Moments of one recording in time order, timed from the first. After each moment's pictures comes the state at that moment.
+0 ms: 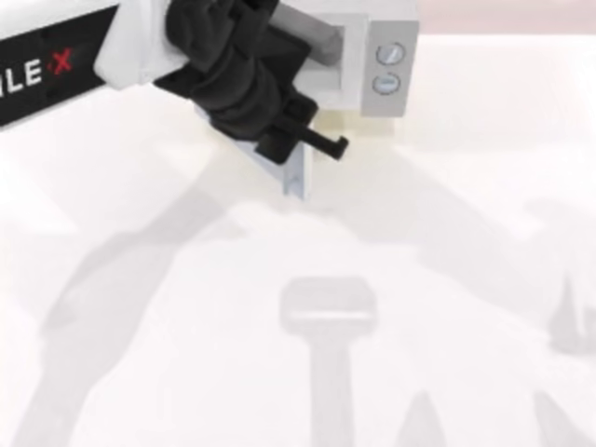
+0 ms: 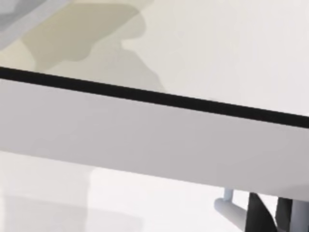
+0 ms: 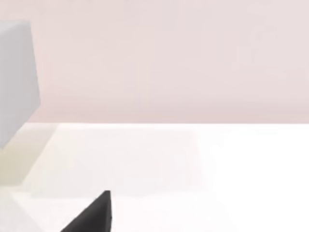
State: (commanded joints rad) left arm -0.56 1.88 1.55 -0.72 0.07 0.11; right arm 0.00 0.00 0.00 0.00 0.00 0.00
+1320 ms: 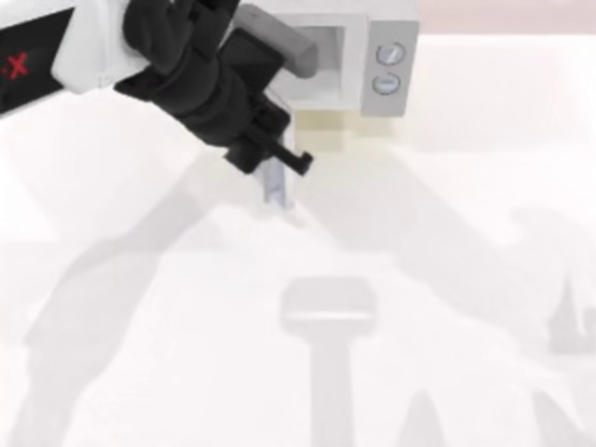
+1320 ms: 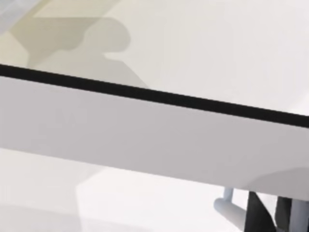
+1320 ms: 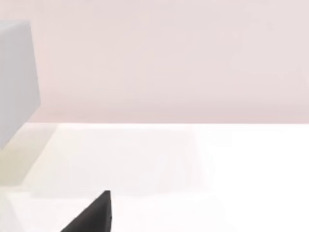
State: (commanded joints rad) left arm -0.50 1.82 1.48 -0.72 0.15 0.26; right arm 0.00 0.00 0.00 0.00 0.00 0.00
